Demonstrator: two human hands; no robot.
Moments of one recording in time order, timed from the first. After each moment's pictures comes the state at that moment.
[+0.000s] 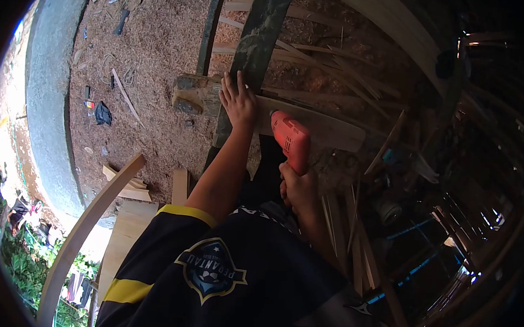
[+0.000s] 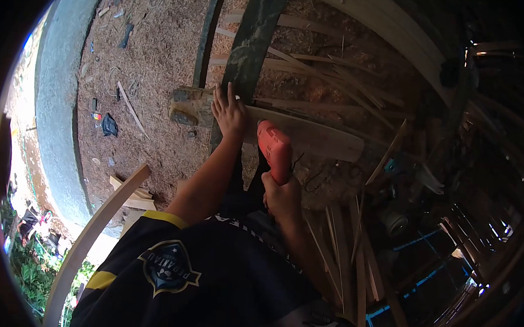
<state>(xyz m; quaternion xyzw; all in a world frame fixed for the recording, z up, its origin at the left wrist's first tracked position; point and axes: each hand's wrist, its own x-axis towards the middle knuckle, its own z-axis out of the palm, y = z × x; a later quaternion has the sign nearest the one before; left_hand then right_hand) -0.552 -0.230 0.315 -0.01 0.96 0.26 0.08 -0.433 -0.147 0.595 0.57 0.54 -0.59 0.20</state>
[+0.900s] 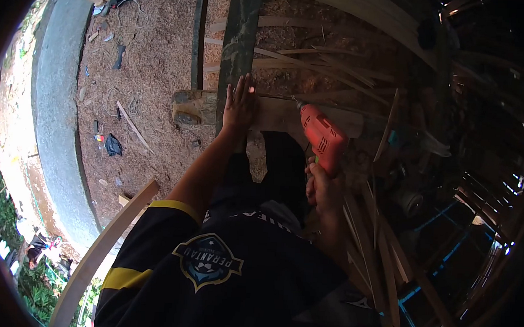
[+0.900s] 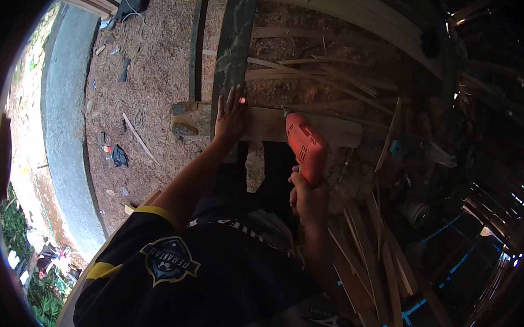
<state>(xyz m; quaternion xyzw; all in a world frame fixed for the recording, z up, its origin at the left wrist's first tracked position) -0.540 -0.250 0.338 0.40 0.91 0.07 0.04 -0.341 -0.122 0.628 0.54 0.51 -0.66 -0.01</state>
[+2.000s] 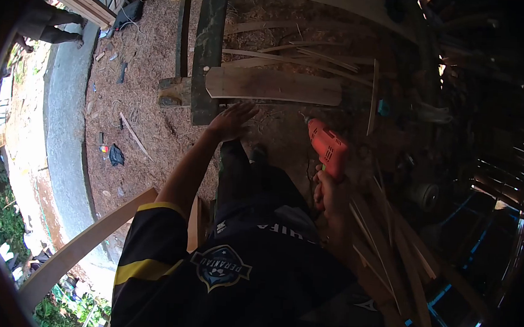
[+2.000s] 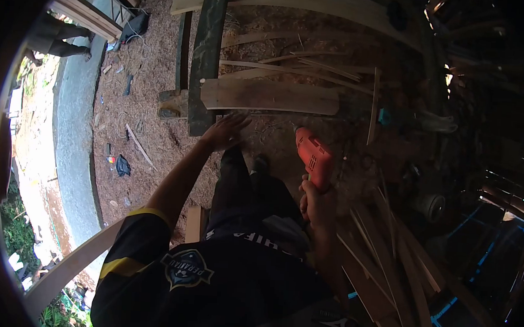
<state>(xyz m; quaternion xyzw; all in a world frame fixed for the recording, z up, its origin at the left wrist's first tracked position) -0.389 -0.278 0.354 0.61 0.77 0.10 0.17 -0.070 -0.105 0.631 0.54 0.49 -0.68 -0.07</state>
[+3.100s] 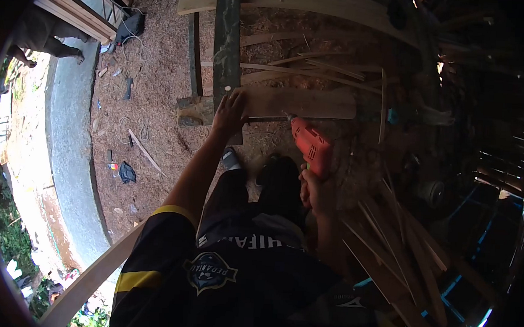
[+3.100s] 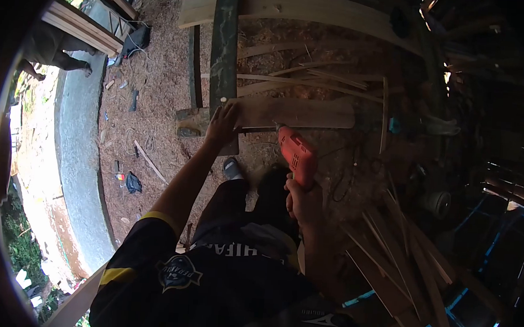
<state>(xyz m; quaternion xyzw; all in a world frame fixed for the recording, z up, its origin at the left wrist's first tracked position) -0.494 -0.307 0.369 0.51 0.85 0.10 0.07 -0.193 -0.188 0.625 0.51 0.48 -0.71 -0.06</state>
